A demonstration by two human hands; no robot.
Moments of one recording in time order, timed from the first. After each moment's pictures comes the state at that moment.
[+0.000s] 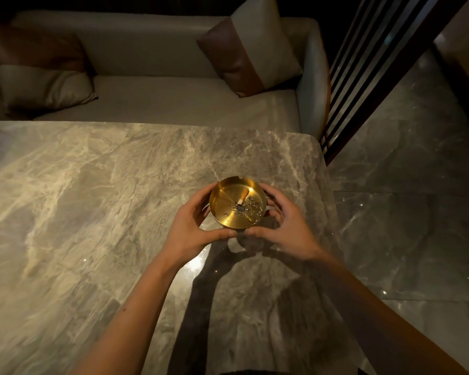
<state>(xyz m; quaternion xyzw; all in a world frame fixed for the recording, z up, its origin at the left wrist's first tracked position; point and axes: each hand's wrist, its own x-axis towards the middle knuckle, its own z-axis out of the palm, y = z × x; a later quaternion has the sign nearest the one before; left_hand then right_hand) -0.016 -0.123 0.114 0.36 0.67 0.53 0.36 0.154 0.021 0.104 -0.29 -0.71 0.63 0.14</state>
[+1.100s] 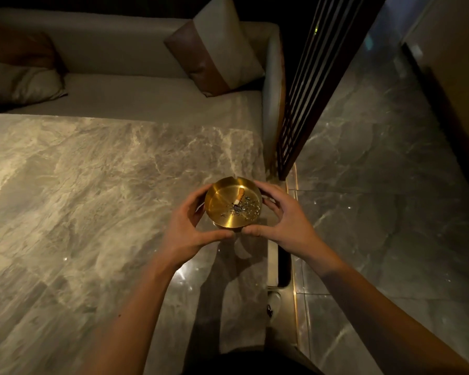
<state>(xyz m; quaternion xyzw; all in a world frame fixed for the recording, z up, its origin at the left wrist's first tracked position) 0.157 -0.044 0.138 0.32 0.68 0.56 0.37 0.318 0.111 0.141 -0.24 -0.75 0.59 0.16</state>
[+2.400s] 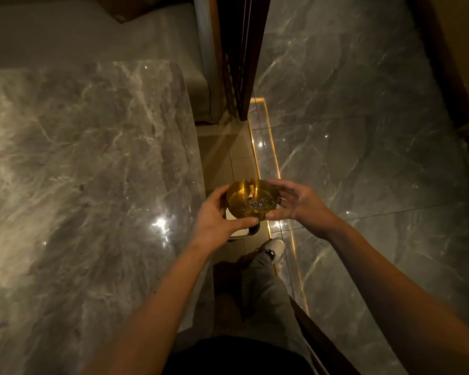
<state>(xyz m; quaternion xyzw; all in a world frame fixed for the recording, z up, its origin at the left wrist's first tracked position) 0.317 0.065 0.022 0.24 0.69 0.41 0.54 0.495 0.195 0.012 -0.43 -0.56 0.71 0.03</state>
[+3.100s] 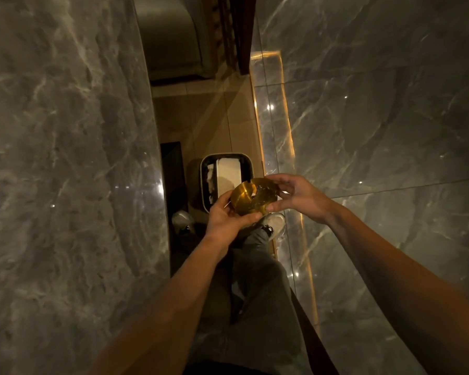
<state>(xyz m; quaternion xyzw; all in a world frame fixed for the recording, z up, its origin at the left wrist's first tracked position) 0.404 0.081 -0.133 0.06 0.69 0.41 0.59 0.551 0.233 -0.136 -0.43 -0.53 0.73 -0.07</state>
